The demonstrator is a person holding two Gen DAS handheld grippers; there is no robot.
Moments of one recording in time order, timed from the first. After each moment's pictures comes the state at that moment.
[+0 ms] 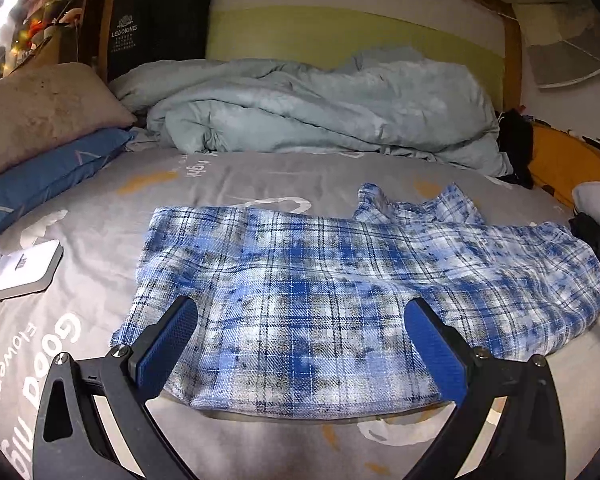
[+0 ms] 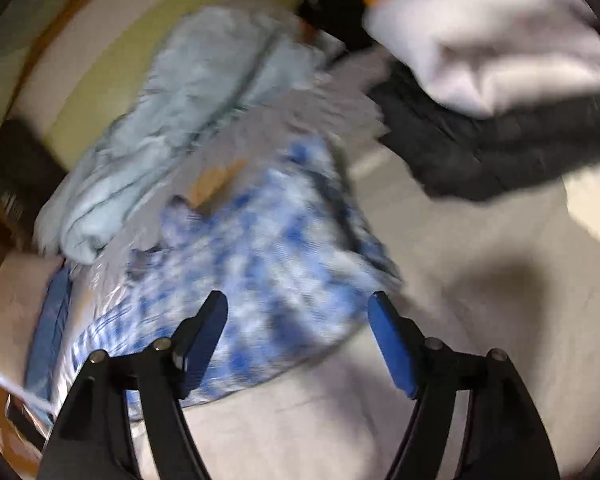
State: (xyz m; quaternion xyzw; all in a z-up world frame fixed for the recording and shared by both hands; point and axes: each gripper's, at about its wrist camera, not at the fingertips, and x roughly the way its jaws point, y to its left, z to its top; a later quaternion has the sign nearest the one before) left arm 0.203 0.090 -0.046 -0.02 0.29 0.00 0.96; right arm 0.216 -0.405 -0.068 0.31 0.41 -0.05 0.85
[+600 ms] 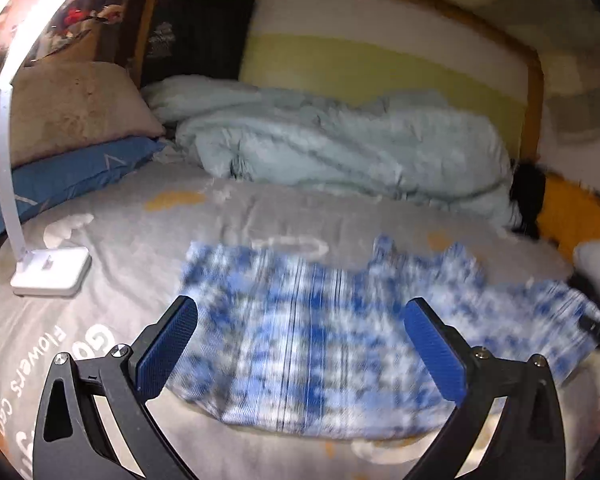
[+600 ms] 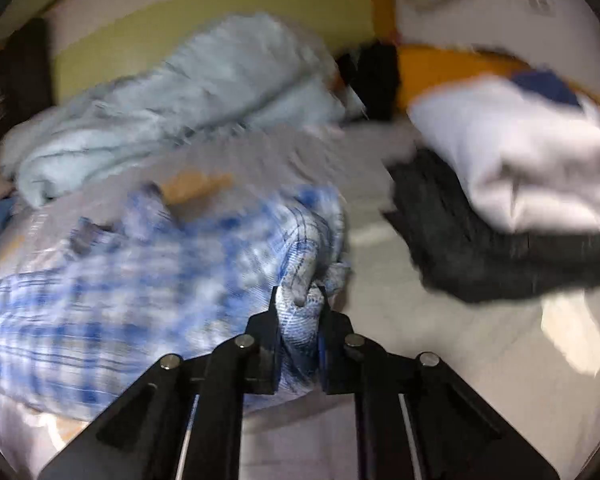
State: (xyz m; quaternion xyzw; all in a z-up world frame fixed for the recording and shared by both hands) left arm 0.186 0.113 0.004 -0.09 0.23 0.03 0.97; right arm 0.229 -0.342 -0.026 0.07 0.31 -0.07 0.95
